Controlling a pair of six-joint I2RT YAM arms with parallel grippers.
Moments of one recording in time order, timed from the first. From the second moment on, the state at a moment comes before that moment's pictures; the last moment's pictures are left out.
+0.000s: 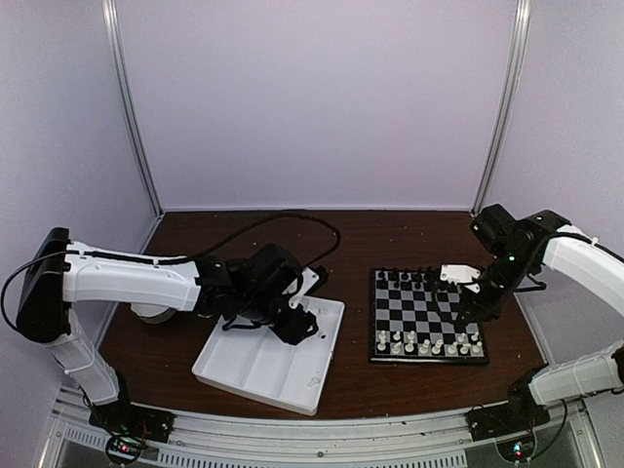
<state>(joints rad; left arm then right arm) -1.09 1.65 1.12 -0.35 -0.07 -0.23 0.39 1.18 1.04 -1.21 -0.19 -0.75</state>
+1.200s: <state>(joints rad) -1.05 2.05 1.44 -0.53 -0.08 -0.68 0.38 1.10 0.93 -0.94 -0.35 -0.58</state>
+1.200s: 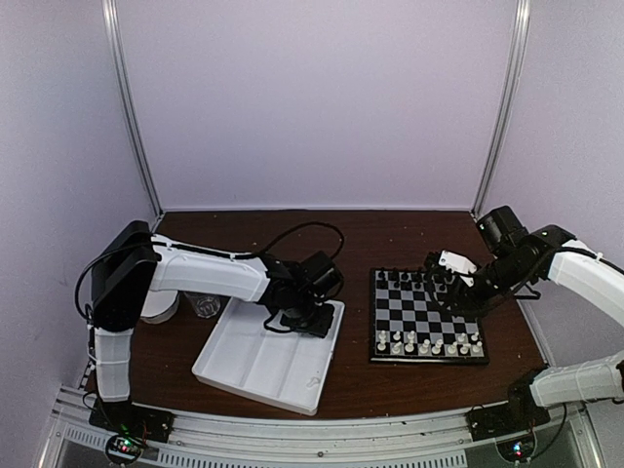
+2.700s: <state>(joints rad) -1.06 2.07 1.45 -0.58 -0.05 -0.66 0.38 1.10 0.92 -0.92 -0.36 -0.58</state>
